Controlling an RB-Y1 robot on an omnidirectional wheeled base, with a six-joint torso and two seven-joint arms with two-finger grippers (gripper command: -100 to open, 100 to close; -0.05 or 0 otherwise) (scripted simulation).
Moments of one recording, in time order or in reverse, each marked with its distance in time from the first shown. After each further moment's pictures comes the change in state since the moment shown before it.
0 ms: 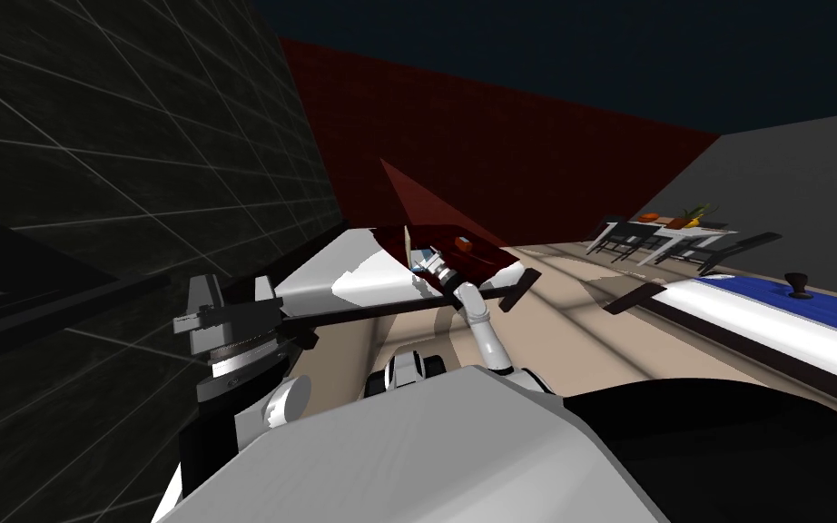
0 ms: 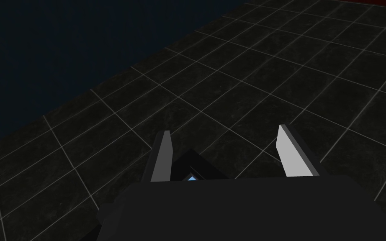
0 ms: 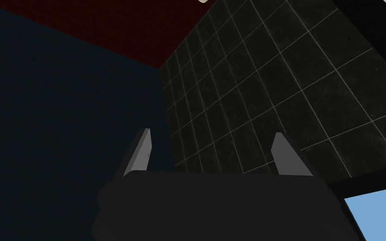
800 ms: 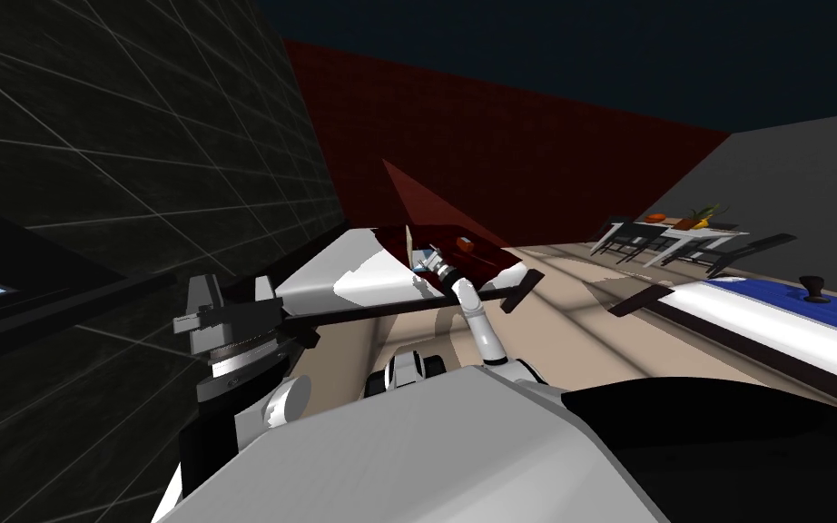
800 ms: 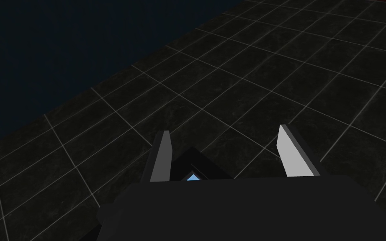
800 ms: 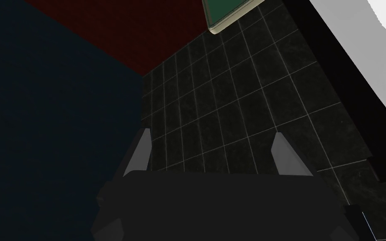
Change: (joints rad) left arm 0.000 0.000 0.000 0.000 0.000 0.000 0.000; right arm -0.071 0.003 -0.018 0.063 0.215 0.016 0.041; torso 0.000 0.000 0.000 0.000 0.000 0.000
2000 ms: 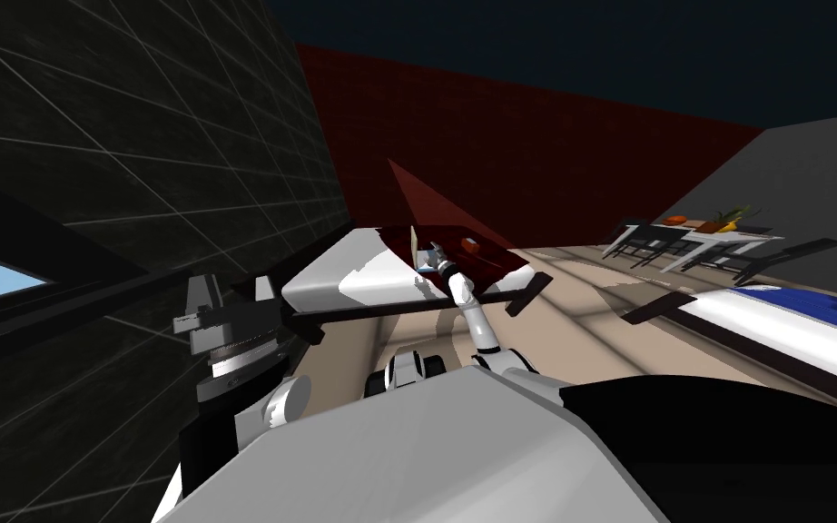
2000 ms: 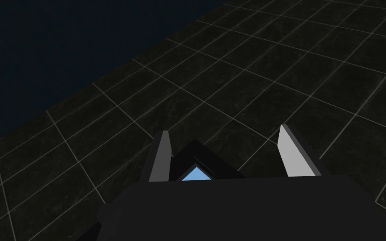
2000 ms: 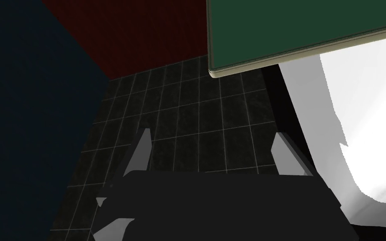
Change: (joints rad) left arm 0.000 0.000 0.000 0.000 0.000 0.000 0.000; right arm -0.093 0.016 -0.043 0.086 0.364 0.015 0.053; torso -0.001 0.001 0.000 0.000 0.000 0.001
